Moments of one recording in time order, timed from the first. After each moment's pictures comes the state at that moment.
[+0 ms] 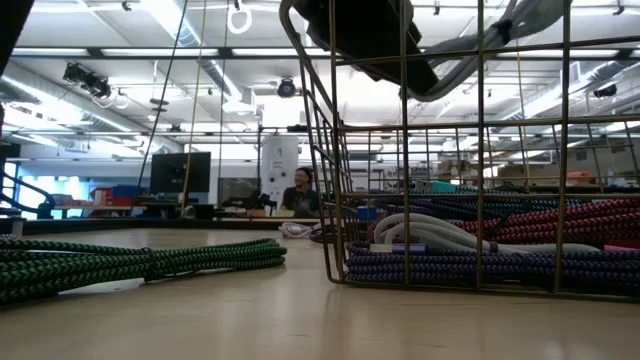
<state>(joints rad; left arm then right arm) -0.28 2.03 1.63 -0.46 0.09 0.22 0.32 1.26 1.82 -0.46 0.11 0.06</state>
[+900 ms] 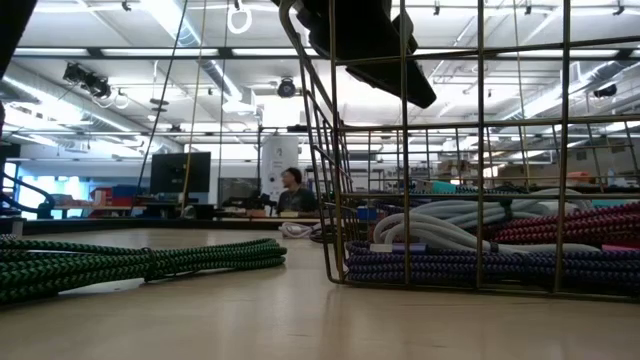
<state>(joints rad) -0.26 2.03 1.63 -0.47 0.09 0.22 0.32 1.26 1.82 -0.46 0.11 0.06</state>
